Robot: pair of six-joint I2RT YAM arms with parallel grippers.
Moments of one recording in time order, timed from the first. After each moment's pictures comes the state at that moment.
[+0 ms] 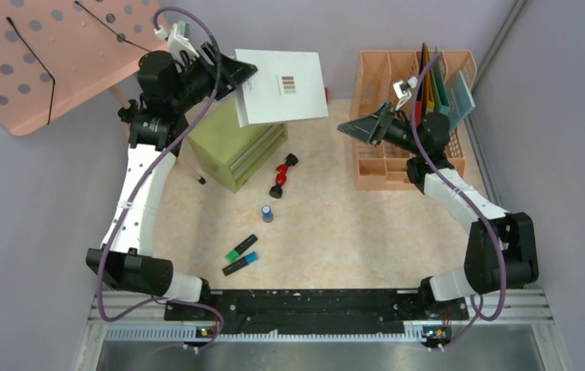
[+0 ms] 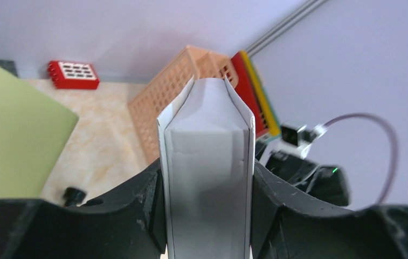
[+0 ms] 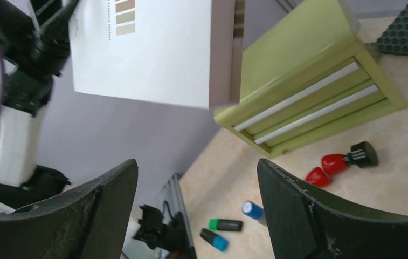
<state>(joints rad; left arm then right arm) -0.16 1.43 1.72 -0.35 0.47 -0.71 0.21 1.43 0.99 0.60 -0.89 0.91</state>
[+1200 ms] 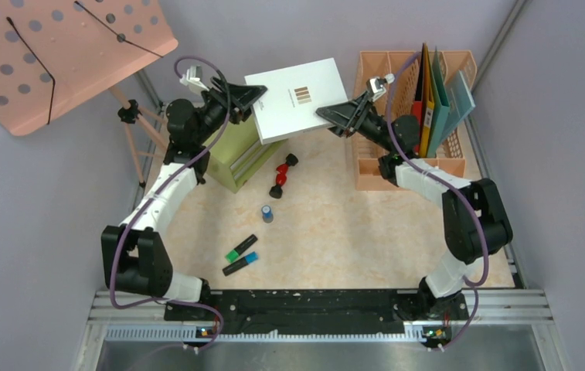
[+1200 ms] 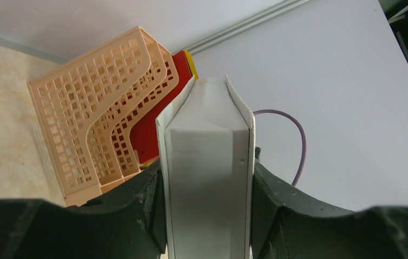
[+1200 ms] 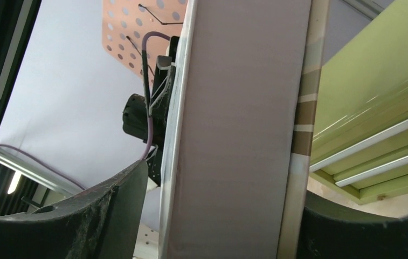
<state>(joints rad) -0.15 1.43 1.14 0.52 0.59 -1.30 0.37 1.67 1.05 1.09 -0.69 1.41</state>
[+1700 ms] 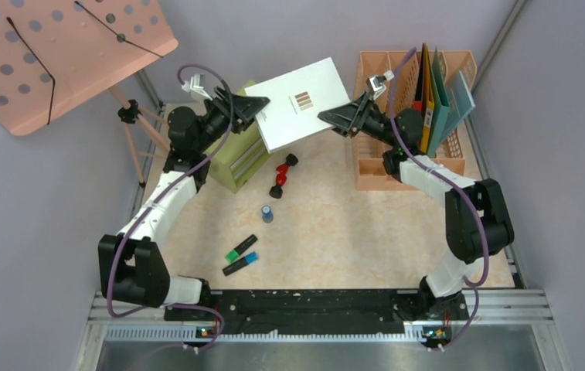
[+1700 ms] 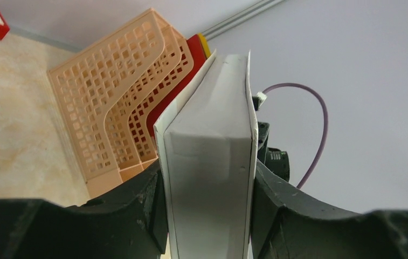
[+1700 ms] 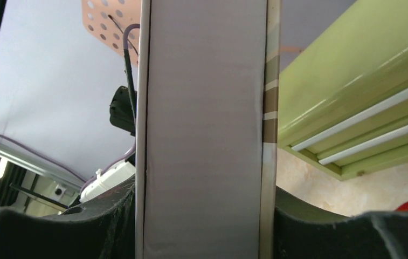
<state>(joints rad) -0.17 1.37 1.08 0.48 0.59 -1.19 0.33 1.67 1.08 1.00 -0.78 1.36</state>
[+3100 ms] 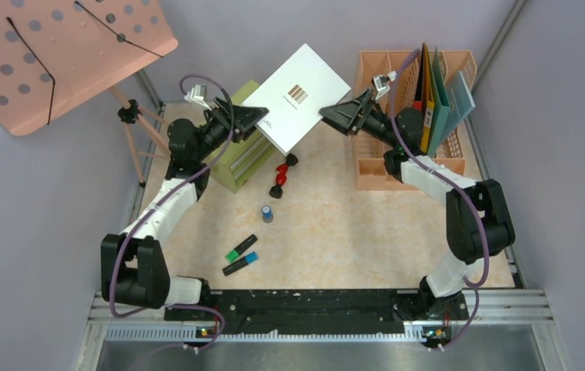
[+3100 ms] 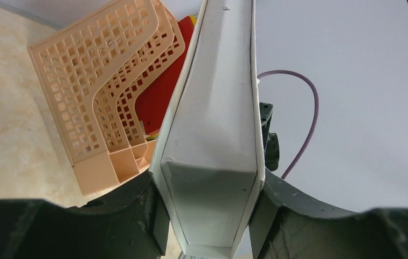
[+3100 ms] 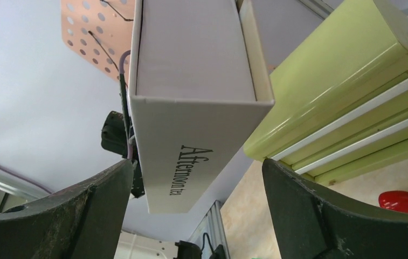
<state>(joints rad) -0.14 1.35 0.95 0.62 0.66 -1.29 0.31 1.67 1.07 0.92 -0.74 1.27</state>
